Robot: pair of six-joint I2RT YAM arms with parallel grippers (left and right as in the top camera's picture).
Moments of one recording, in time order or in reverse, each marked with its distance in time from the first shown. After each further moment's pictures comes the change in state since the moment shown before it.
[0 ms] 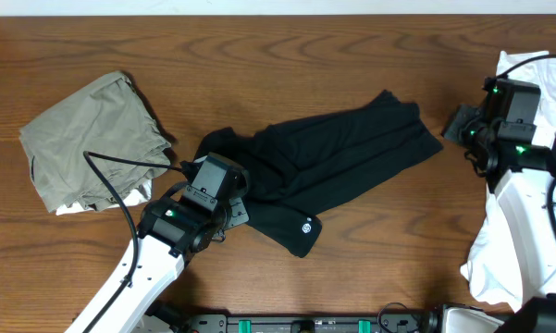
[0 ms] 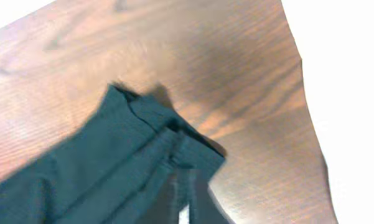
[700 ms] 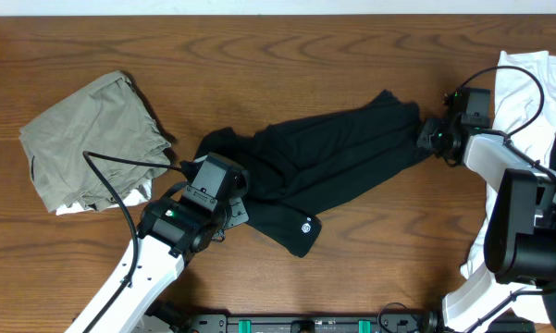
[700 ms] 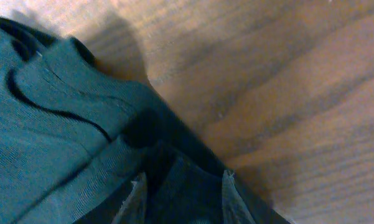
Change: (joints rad) left arm 0.000 0.000 0.000 0.001 -0.006 0.000; right arm 0.009 0.470 -0.002 0.270 -0.106 -0.013
